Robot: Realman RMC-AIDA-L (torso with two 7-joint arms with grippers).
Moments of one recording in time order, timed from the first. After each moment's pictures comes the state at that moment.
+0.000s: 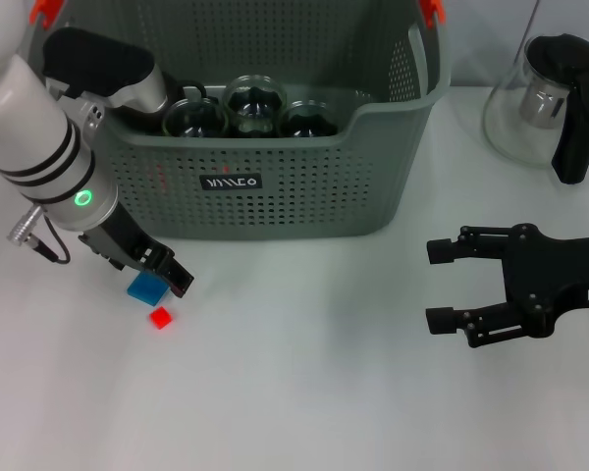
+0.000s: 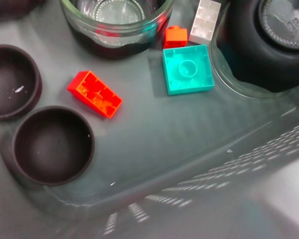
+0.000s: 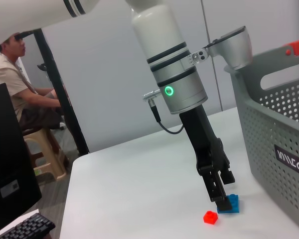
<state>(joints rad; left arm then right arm) -0.78 -2.10 1.22 0.98 2.86 1.44 -2.77 0.61 2.02 -0.68 -0.64 -2.11 -1.80 1.37</state>
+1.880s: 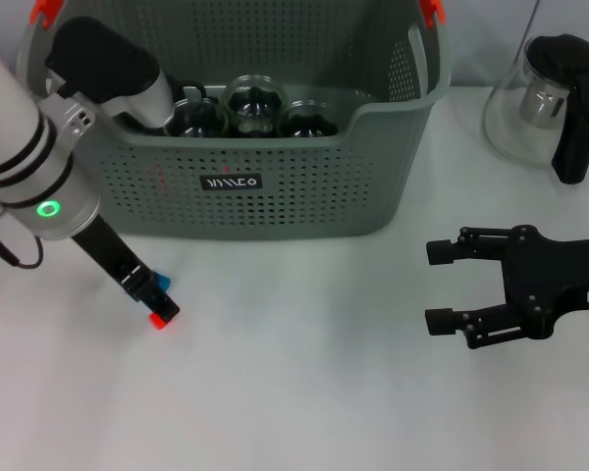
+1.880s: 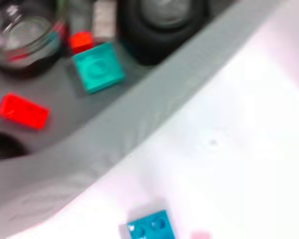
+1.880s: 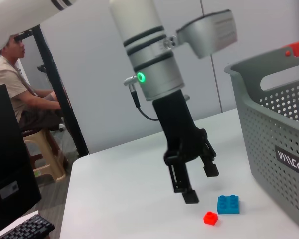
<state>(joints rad) -0.69 -2.14 1.22 1.27 2.84 1.68 -2.52 0.61 2.02 -0.68 -0.63 -2.11 -1.80 1.36</state>
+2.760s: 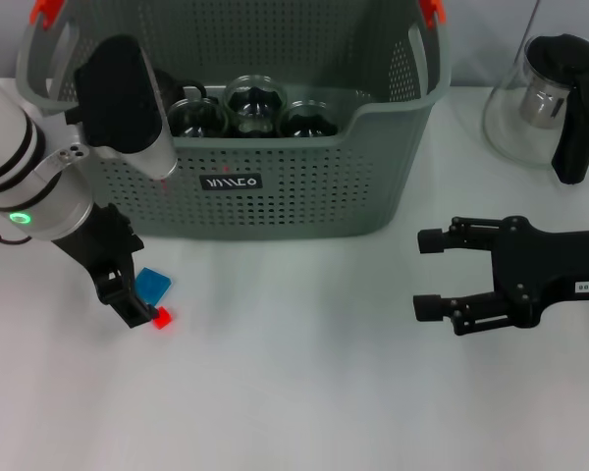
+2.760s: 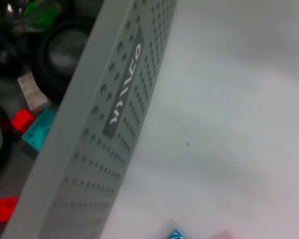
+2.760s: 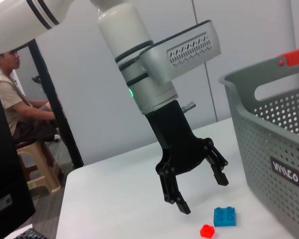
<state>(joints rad) -0.65 -2.15 1.20 1.28 2.85 1.62 -1.97 0.62 2.04 -0.65 -0.63 -2.11 -1.79 1.37</state>
